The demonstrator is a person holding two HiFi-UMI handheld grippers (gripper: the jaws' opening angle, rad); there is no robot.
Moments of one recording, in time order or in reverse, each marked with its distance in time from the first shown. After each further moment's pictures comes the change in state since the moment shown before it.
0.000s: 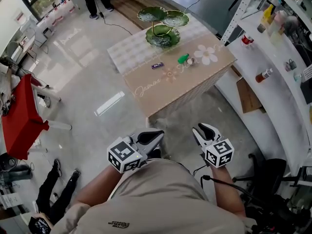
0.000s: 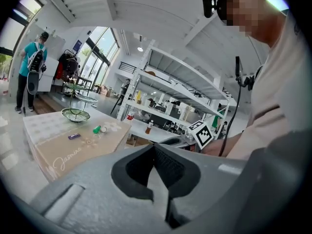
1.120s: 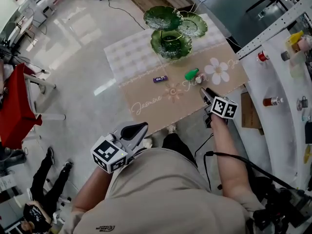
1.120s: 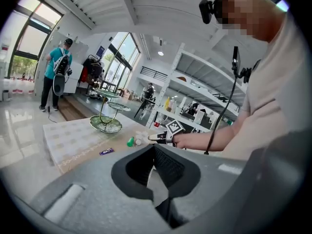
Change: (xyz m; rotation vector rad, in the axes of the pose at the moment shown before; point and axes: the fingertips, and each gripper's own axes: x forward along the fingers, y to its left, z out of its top) left arm 0.028 0.189 0.069 -0.110 -0.043 0.244; right arm 0.246 -0.257 0.104 0.381 0.076 -0.090
